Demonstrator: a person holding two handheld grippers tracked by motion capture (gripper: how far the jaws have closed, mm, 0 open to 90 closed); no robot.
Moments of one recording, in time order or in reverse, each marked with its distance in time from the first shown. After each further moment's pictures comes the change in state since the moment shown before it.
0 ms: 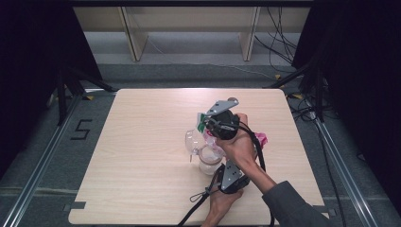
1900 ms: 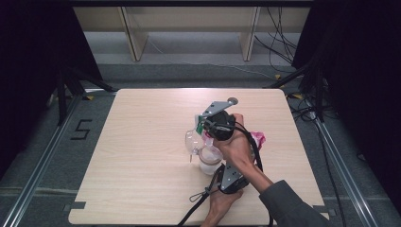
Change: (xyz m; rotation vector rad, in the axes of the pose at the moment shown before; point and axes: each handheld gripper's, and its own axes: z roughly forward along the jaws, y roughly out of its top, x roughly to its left) left arm 0.000 0.000 0.000 -0.015 -0.013 -0.006; right arm 0.006 0.004 0.006 0.020 -0.014 -0.036
